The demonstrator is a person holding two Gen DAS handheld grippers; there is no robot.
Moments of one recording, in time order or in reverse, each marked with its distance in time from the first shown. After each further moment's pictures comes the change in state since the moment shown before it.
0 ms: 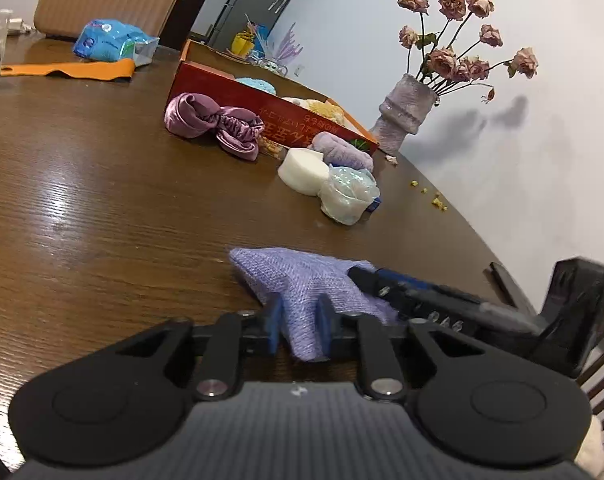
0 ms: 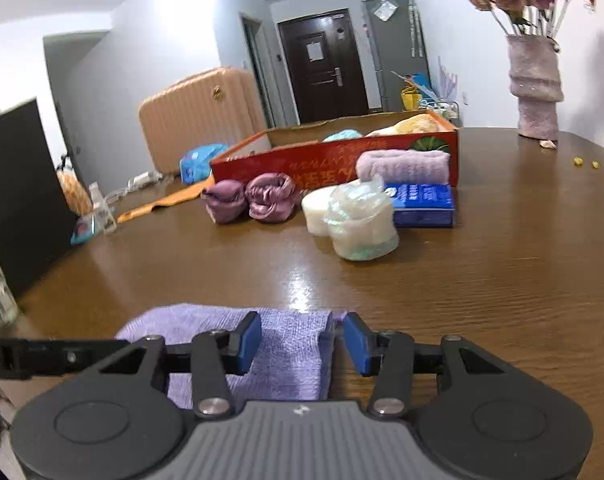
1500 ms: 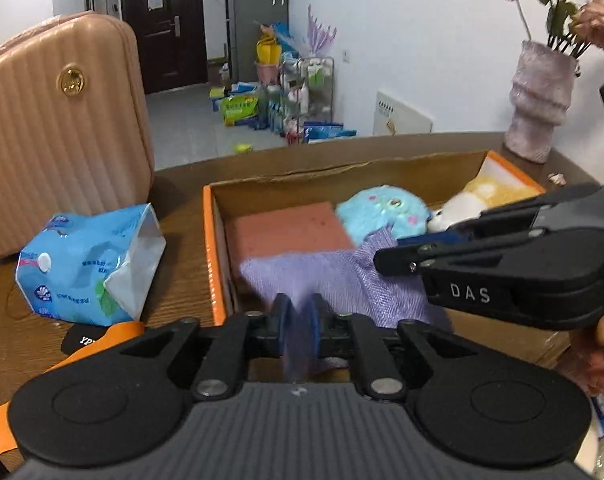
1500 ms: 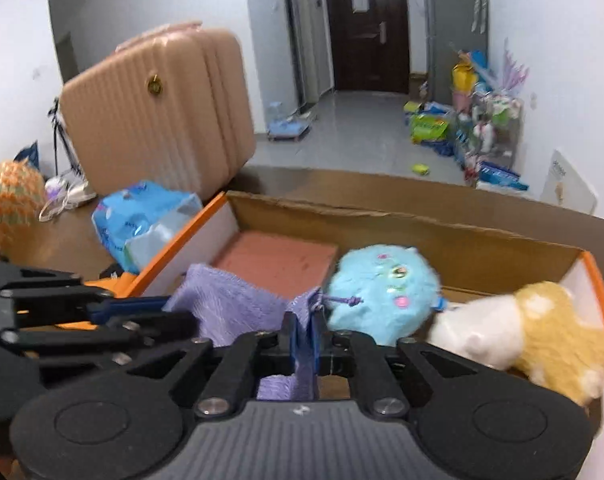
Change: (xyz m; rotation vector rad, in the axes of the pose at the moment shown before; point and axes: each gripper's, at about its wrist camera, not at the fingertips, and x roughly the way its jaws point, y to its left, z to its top) left arm 0.235 0.064 0.286 0.379 0.080 0.363; right arm 0.296 -0.018 0.265 -0.127 0.199 0.036
